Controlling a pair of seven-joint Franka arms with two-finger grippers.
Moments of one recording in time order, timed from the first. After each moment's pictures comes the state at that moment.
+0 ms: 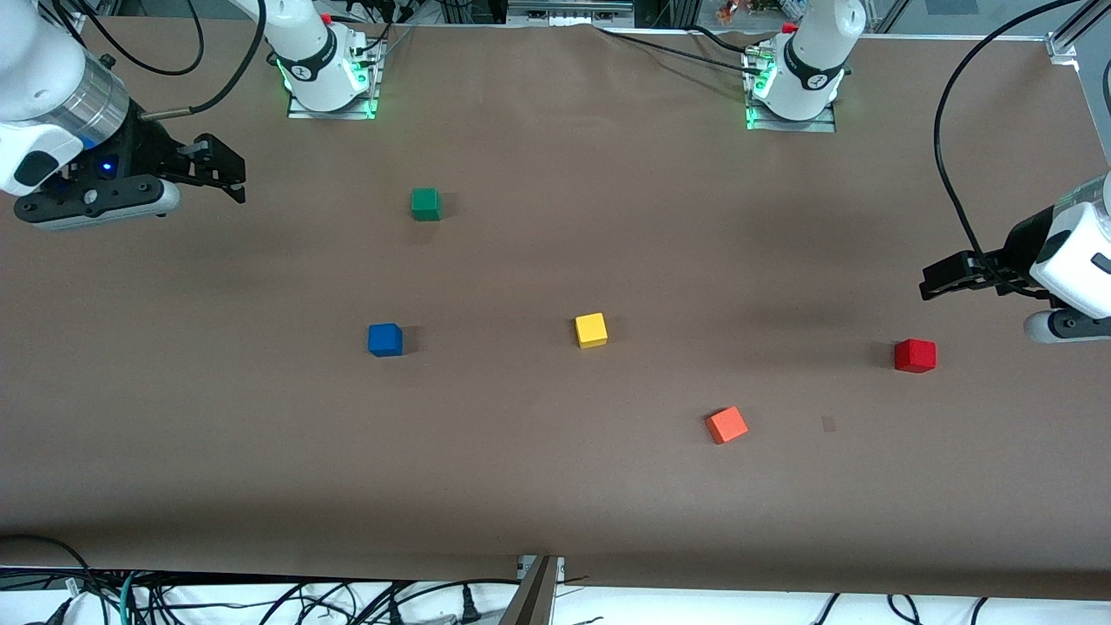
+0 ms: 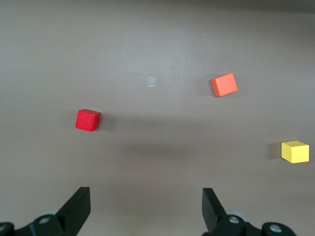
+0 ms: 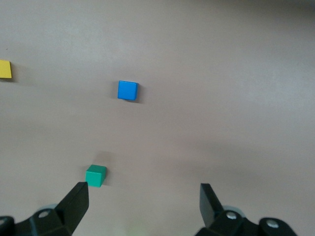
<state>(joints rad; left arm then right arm) -0.01 0.32 -0.04 -1.24 -0.01 1.49 -0.15 0.10 0.05 0.10 -1.51 -0.02 1.53 0.00</state>
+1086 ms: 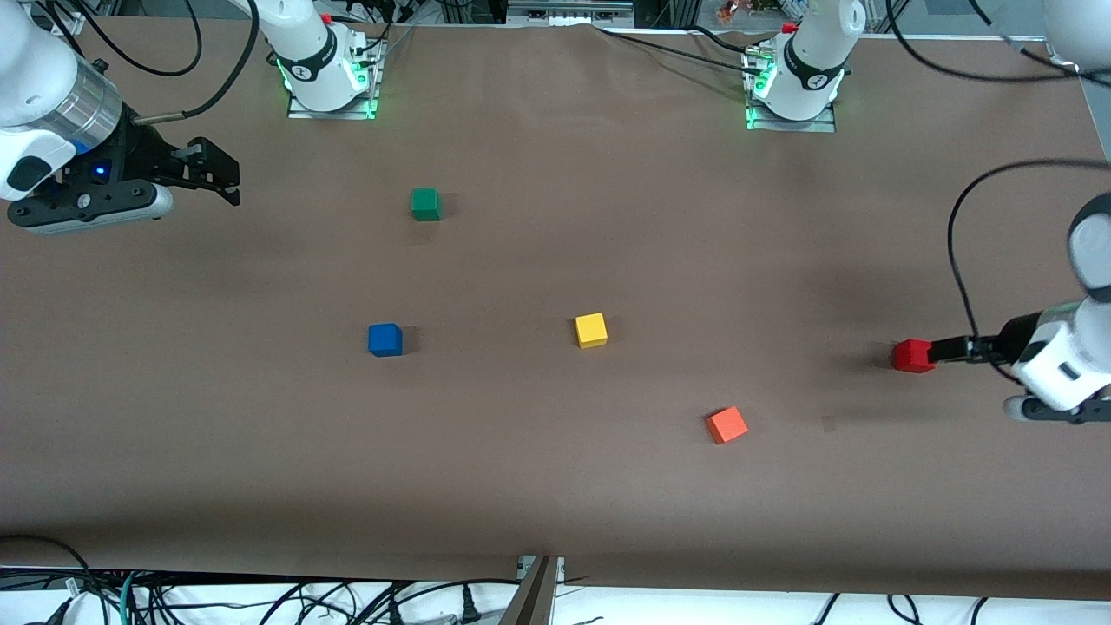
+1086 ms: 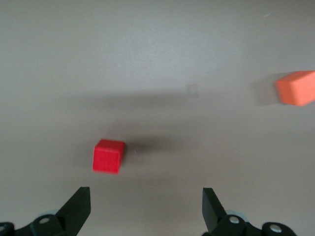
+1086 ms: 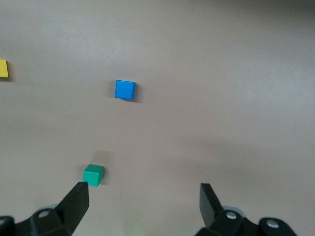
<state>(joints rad) 0.15 0.55 -0.02 -1.39 -0.01 1.81 0.14 0.09 0.05 0.10 -1.51 -0.02 1.52 -0.01</state>
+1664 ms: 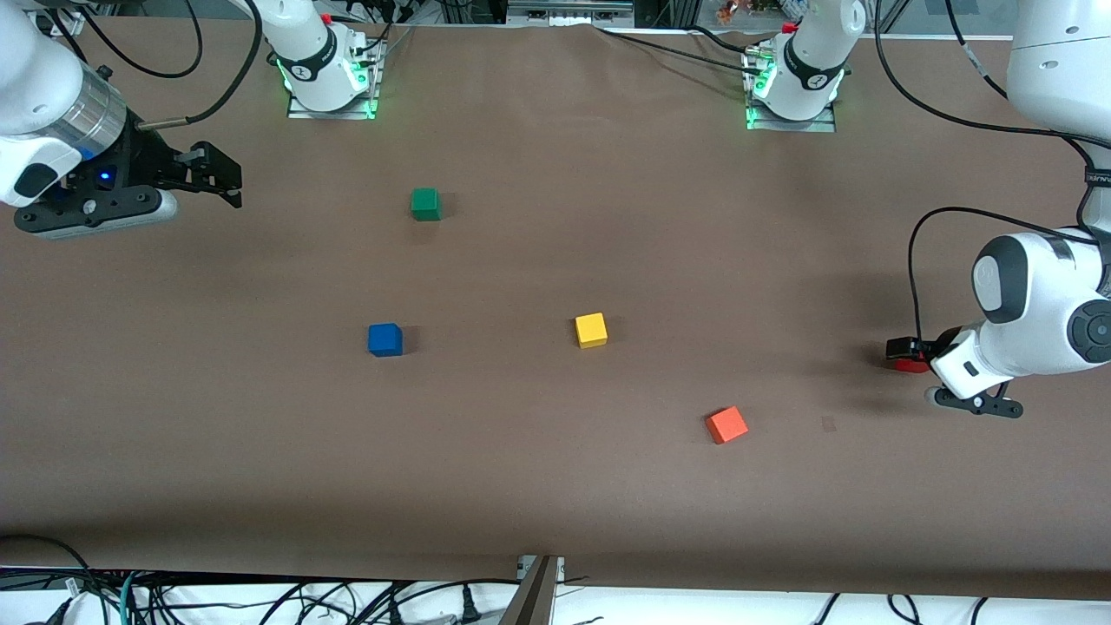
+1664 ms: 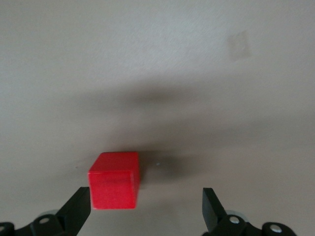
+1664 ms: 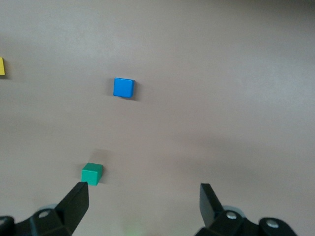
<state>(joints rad) 0.19 0.57 -0.02 -1.67 0.07 2.10 0.31 0.09 0.06 0.11 -1.51 -0.03 1.52 -0.01</state>
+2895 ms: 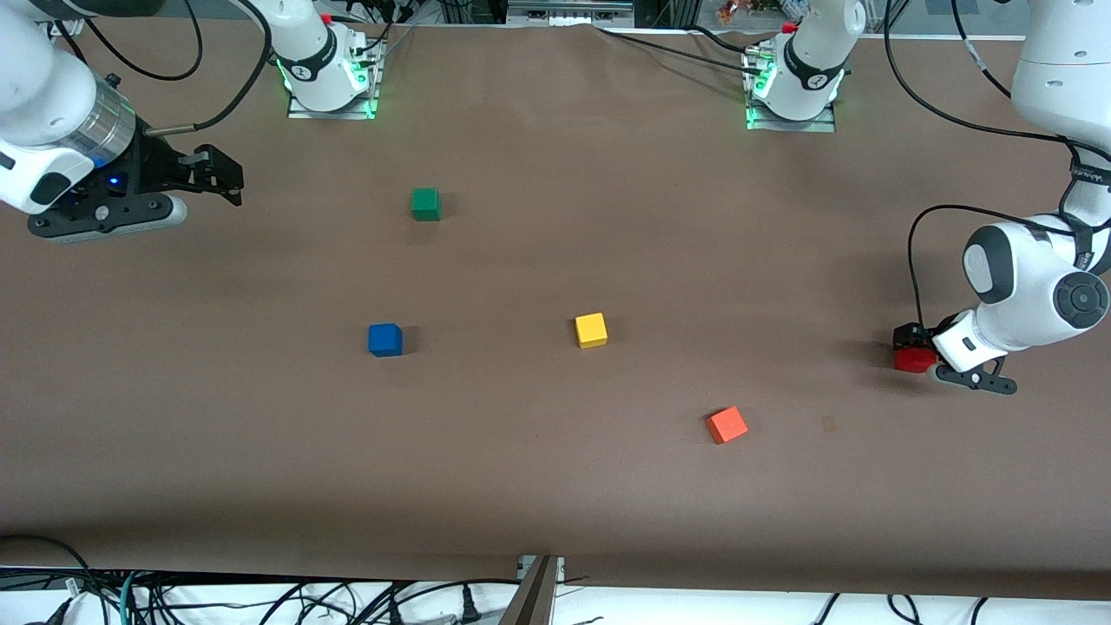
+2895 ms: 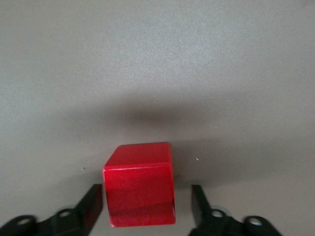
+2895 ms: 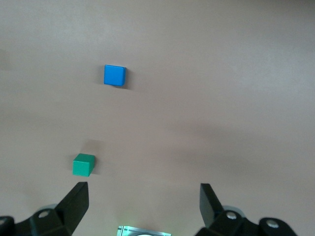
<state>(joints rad) 0.26 0.57 -0.02 -1.88 0.08 2.38 0.40 0.09 0.08 0.11 -1.51 -0.05 1.48 -0.01</state>
